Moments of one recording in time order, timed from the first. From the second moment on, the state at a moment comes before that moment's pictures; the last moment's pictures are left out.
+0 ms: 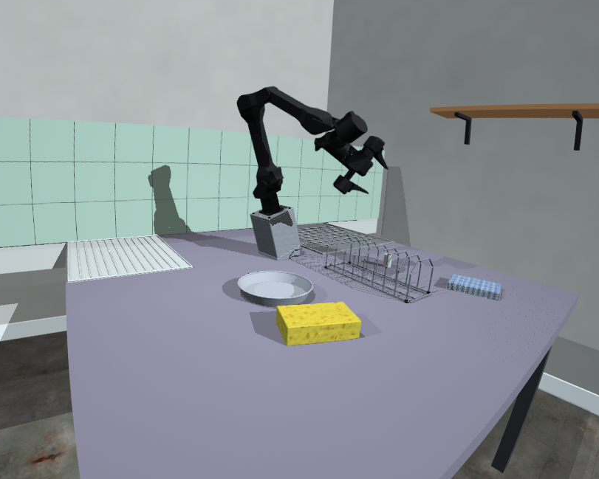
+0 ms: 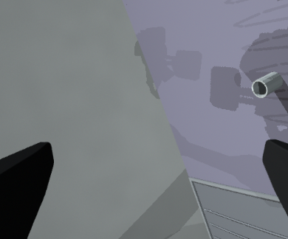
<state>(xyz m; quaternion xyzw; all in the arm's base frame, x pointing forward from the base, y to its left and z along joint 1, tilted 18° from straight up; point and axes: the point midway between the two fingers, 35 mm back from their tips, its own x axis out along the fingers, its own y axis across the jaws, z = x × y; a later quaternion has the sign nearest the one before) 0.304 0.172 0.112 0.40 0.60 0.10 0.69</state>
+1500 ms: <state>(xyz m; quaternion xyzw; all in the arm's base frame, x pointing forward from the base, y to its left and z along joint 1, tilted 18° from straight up) 0.300 -0.039 0.076 -0.20 0.43 0.22 0.85</state>
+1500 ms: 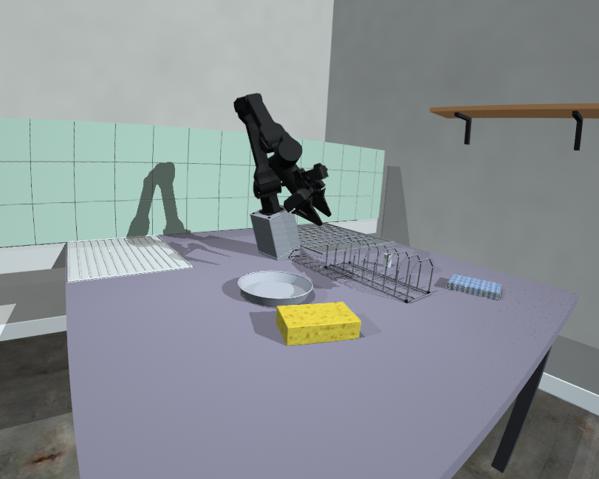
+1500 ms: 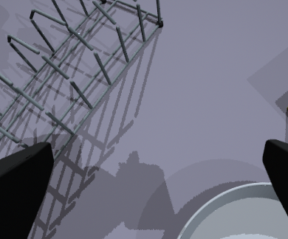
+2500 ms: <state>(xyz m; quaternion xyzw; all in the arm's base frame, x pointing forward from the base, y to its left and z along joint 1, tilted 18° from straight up) 0.219 -0.152 0.049 -0.60 0.42 0.29 0.62</state>
